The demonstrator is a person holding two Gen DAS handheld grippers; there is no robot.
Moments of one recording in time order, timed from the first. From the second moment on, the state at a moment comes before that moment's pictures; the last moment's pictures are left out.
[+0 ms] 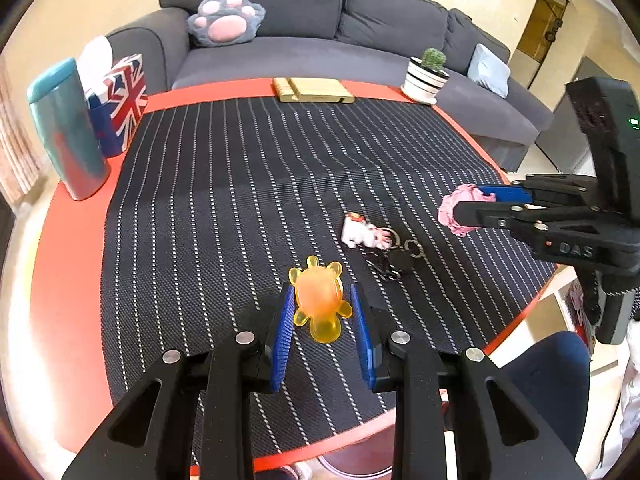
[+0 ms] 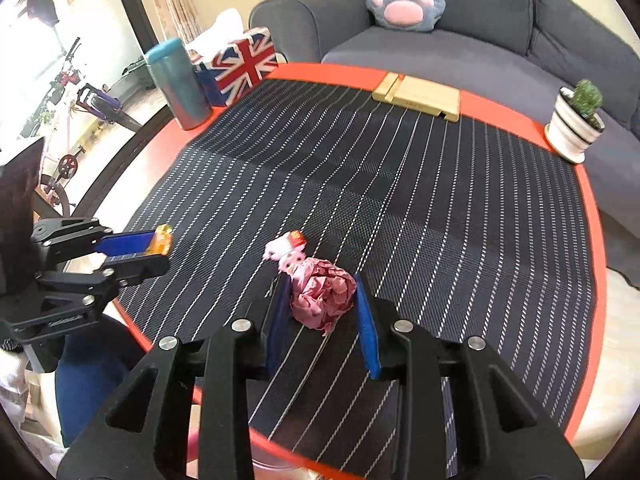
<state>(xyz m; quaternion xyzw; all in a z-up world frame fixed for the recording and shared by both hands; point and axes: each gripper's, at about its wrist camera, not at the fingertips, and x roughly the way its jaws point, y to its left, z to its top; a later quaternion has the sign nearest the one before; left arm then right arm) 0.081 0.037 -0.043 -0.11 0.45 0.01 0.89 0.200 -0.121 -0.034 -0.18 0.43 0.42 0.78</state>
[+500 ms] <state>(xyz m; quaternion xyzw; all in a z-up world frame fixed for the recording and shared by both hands) 0.031 -0.010 -0.015 -0.08 0.42 -0.02 0.90 0.105 -0.180 -0.006 -0.16 0.38 0.44 0.80</state>
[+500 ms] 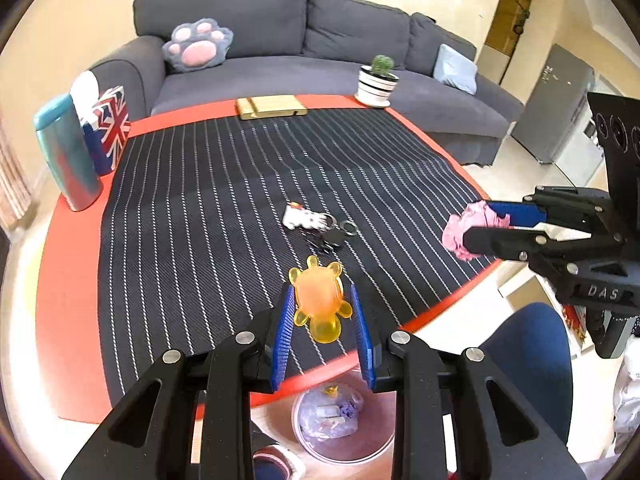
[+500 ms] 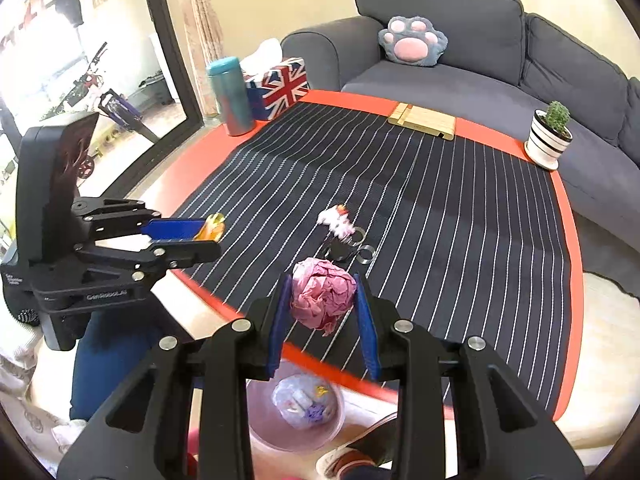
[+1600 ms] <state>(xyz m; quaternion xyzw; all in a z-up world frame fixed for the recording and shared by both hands) -0.041 -0.050 -0.041 -0.07 0.43 -0.06 0.90 0.031 -0.219 -0.058 -0.14 0.41 0.47 0.77</state>
